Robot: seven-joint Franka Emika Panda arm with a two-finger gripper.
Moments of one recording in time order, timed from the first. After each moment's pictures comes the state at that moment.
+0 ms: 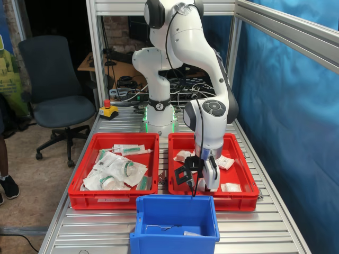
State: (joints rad) arm 0.25 0.53 0.01 -2.02 -0.02 2.47 2.54
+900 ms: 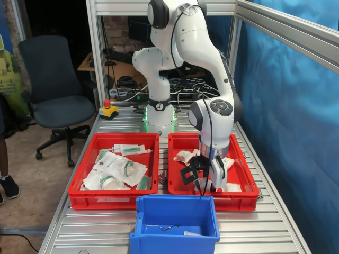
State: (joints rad) arm 0.30 0.53 0.00 -2.02 -0.02 2.48 2.54
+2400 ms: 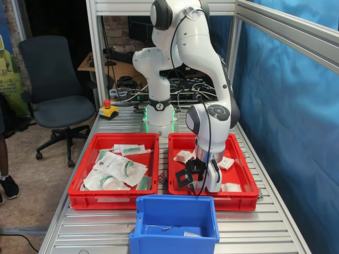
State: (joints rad) arm 0.37 0.56 -0.09 -2.03 -0.02 2.52 2.54
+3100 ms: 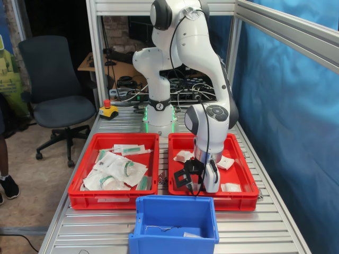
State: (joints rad) arm 0.37 0.57 -0.10 -2.03 -0.02 2.52 2.54
